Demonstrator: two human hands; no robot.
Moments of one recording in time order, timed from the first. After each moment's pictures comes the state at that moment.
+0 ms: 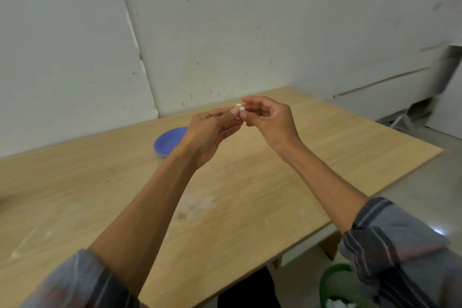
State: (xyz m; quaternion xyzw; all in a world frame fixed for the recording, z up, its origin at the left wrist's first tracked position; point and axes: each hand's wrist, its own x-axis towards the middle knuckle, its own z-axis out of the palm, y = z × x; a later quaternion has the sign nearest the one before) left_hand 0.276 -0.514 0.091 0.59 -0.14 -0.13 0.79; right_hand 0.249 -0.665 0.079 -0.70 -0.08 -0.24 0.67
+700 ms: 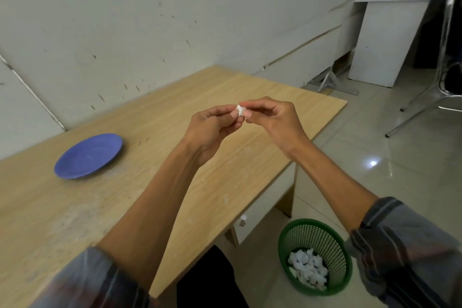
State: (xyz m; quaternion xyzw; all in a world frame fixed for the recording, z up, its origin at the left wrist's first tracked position) left_hand 0.247 -0.675 0.052 0.58 -0.19 -0.26 0.75; right_hand 0.174 -0.816 0.025 -0.68 0.00 -0.30 0.67
